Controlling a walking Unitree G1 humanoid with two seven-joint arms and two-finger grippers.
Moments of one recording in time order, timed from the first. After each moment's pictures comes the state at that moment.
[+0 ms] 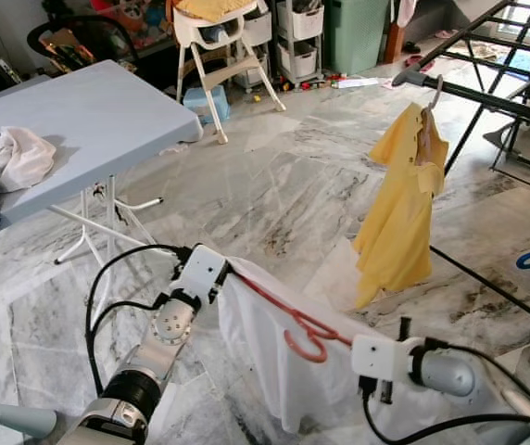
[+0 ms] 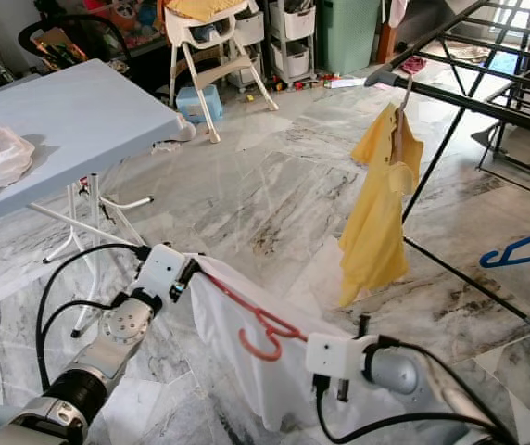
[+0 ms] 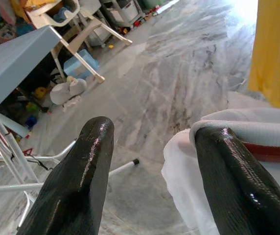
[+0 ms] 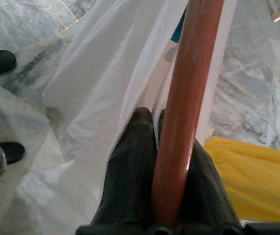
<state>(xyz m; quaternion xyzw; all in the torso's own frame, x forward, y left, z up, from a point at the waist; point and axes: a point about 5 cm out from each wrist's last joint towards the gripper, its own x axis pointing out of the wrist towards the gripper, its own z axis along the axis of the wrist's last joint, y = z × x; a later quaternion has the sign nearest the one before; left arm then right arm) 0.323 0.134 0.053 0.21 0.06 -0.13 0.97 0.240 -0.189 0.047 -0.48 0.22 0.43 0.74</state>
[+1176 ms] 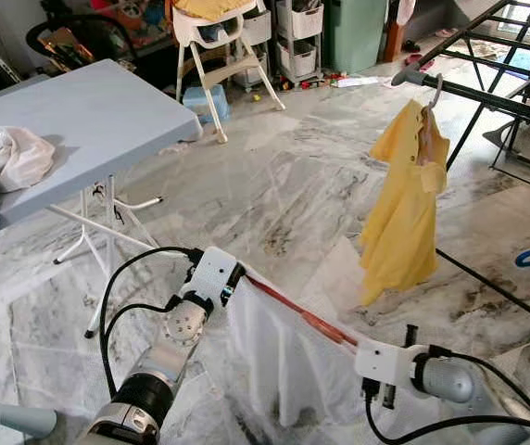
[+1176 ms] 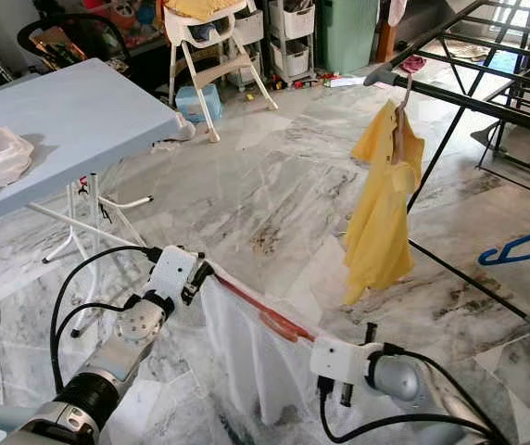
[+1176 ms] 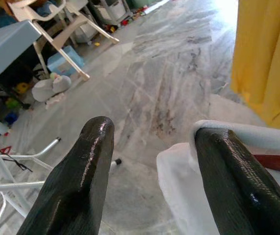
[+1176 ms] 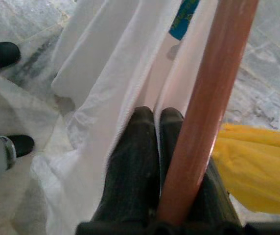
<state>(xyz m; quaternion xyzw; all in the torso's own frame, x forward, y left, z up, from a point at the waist) 0.320 0.116 0.052 0.18 0.07 -0.15 0.97 0.238 -0.199 0.035 -0.47 0.23 0.41 0.74</state>
